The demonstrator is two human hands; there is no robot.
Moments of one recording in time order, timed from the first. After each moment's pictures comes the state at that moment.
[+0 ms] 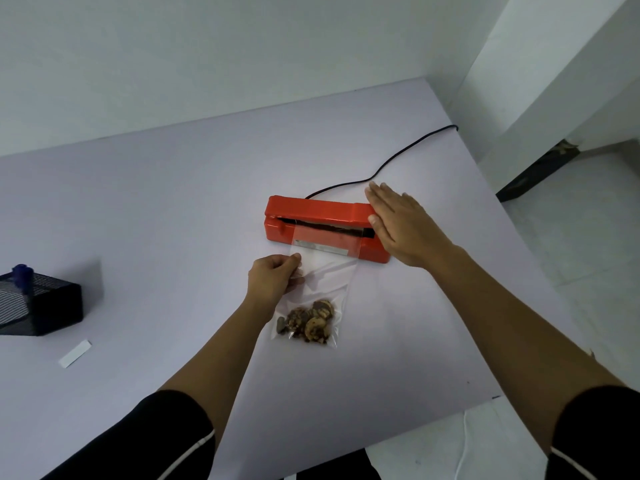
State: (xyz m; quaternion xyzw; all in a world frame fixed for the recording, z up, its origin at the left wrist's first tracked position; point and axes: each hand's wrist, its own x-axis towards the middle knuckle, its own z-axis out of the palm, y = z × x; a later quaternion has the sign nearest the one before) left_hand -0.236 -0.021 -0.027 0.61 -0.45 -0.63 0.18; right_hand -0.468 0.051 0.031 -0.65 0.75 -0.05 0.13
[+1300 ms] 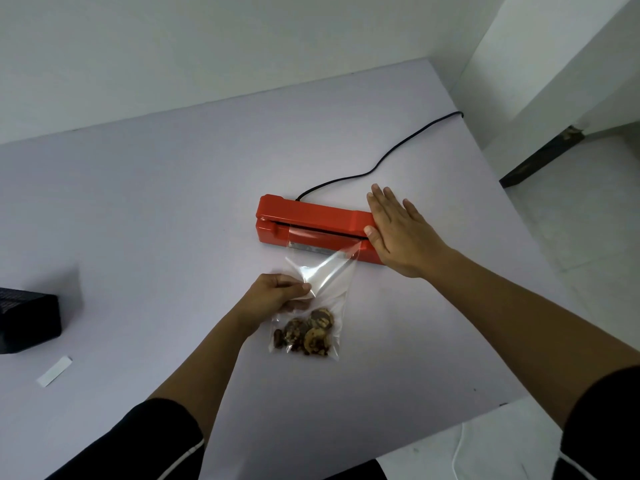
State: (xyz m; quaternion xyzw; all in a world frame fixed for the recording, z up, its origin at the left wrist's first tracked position) left_hand -0.222 -0.026 -0.041 0.47 -0.52 -0.71 0.02; right_hand -0.466 0.044 0.015 -0.62 0.77 0.05 0.18
